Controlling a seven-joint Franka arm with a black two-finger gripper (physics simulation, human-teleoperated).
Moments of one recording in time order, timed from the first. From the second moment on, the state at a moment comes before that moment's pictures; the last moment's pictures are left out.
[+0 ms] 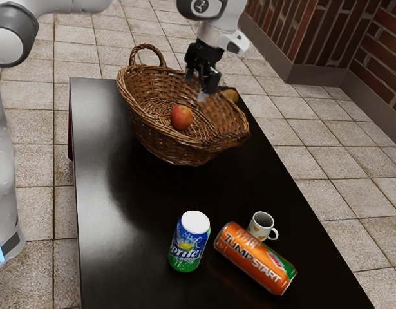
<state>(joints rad) 0.15 -0.09 -0.06 -1.63 0.09 1.48 -0.07</state>
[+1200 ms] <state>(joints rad) 0.27 -0.07 -0.03 -1.84 -0.02 1.68 0.03</state>
